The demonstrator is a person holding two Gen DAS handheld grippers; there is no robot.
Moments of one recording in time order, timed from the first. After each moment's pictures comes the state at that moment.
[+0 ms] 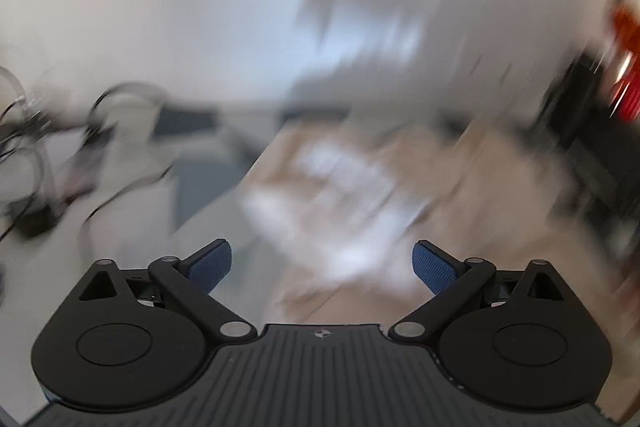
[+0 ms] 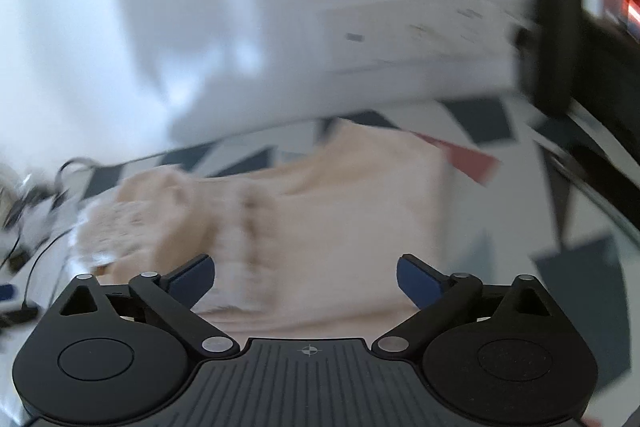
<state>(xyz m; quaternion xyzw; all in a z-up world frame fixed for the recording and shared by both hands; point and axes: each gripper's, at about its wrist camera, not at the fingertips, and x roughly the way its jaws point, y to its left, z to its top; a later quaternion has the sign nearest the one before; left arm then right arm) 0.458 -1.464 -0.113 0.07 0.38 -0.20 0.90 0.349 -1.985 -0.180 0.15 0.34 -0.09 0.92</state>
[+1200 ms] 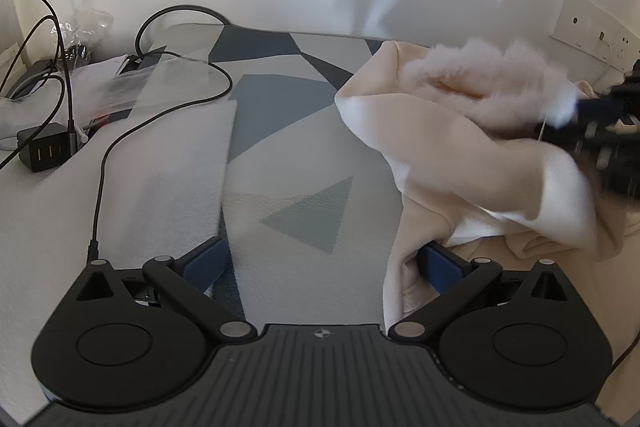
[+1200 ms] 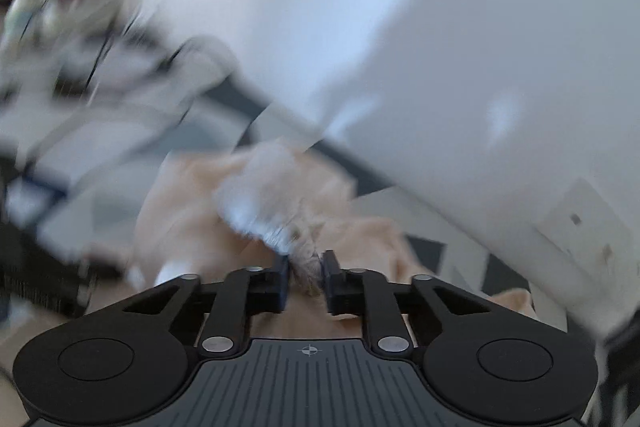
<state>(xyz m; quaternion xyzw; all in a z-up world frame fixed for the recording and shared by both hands) 0.497 -1.433 -0.175 0.03 0.41 -0.13 0.90 0.449 -1.859 -0.169 -0.13 0.32 0.03 0.94</state>
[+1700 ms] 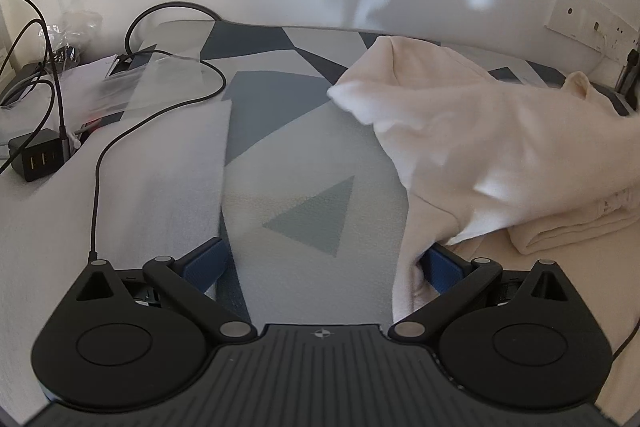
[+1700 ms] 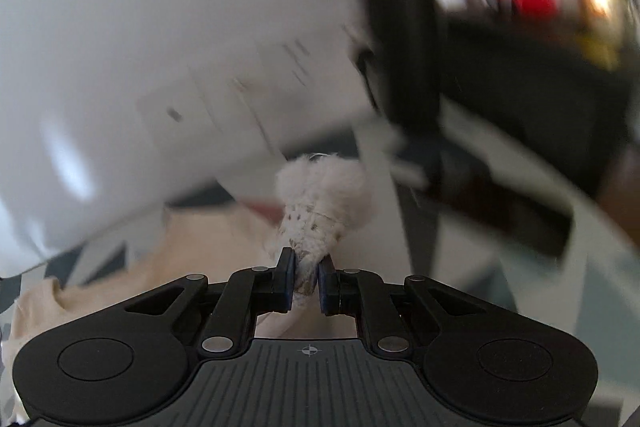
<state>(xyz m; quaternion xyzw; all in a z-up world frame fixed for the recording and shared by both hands) 0.505 -1.430 -0.173 0.04 0.42 -0.14 0.89 0.331 -2.116 -0.176 0.26 0.31 -0.27 0.87</state>
